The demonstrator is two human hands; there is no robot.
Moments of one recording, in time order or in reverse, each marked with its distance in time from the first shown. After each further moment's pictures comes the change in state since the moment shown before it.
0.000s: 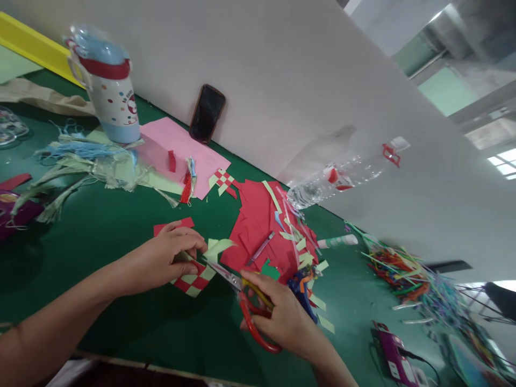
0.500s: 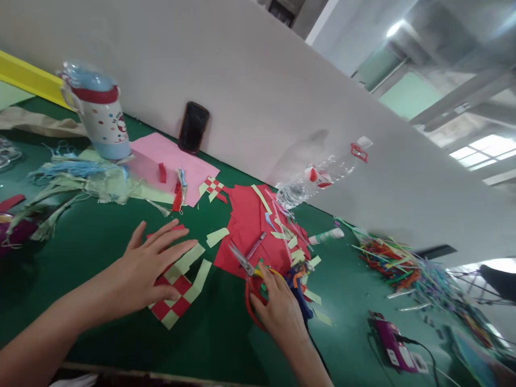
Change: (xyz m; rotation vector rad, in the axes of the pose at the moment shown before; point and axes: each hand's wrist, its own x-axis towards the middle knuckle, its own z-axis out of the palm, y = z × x) left_hand -0.027 -0.017 0.002 0.478 0.146 0.141; right_hand -0.011 0.062 0.038 -0.527 0.477 0.089
